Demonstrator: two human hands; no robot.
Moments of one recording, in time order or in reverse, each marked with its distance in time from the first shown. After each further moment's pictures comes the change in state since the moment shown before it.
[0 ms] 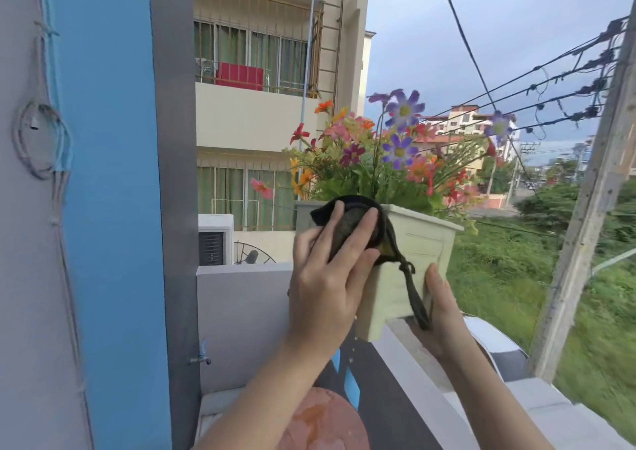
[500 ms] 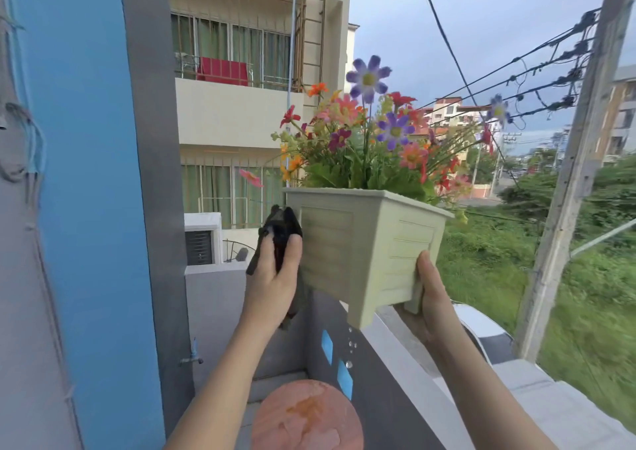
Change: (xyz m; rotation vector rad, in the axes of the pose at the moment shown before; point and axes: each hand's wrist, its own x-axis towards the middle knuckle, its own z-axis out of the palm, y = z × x) left_hand -0.007 -0.037 -0.019 -0.468 -0.279 -0.892; right_hand -0.005 -0.009 0.008 0.100 -0.048 -0.001
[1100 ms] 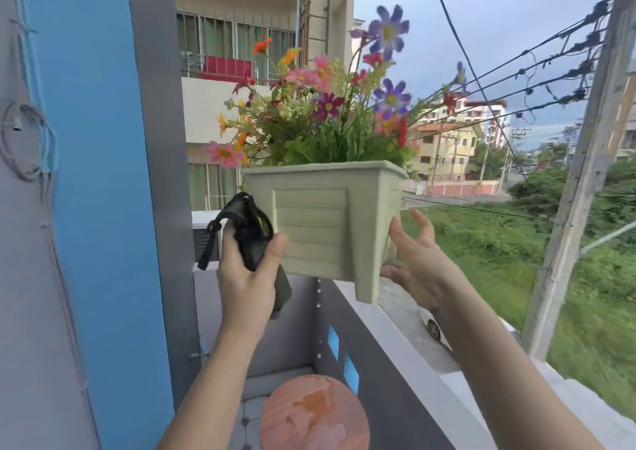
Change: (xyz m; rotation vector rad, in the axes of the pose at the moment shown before) left_hand -0.008 0.000 -0.023 -0.138 0.283 0.231; right_hand 0.007 -0.038 0.048 -0.266 0.105 0.116
